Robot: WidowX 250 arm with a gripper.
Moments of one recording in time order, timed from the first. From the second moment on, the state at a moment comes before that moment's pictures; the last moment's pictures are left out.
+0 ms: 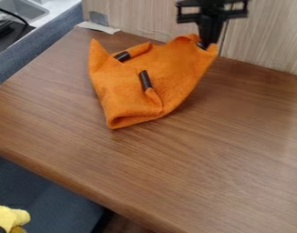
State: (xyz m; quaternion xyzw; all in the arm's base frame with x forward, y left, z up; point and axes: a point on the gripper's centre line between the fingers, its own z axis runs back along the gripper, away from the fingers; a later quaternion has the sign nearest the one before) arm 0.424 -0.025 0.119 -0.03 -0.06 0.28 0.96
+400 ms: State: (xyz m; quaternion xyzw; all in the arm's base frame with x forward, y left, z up) arm 0.386 0.017 0.133 -0.04 -0.07 0.33 0.94
